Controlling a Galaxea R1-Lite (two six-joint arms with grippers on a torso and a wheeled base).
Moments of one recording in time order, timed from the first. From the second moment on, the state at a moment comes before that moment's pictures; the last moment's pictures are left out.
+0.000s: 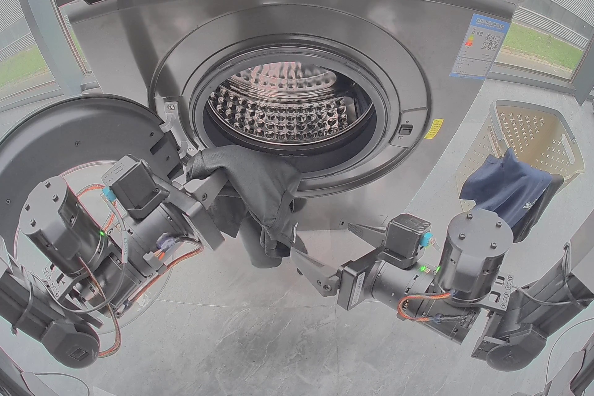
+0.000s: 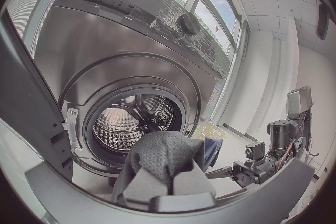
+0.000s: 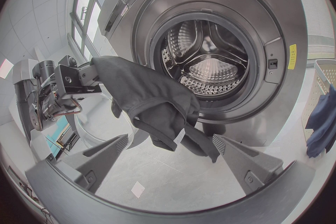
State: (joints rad) left arm -0.60 1.67 -0.39 -1.55 -0.05 -0.11; right arm 0.89 1.86 -0.56 -1.22 -0.17 0.22
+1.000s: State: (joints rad) left arm -0.61 1.68 -0.38 -1.55 -0.05 -0.11; right arm 0.85 2.03 -0.74 -1.32 -0.15 0.17
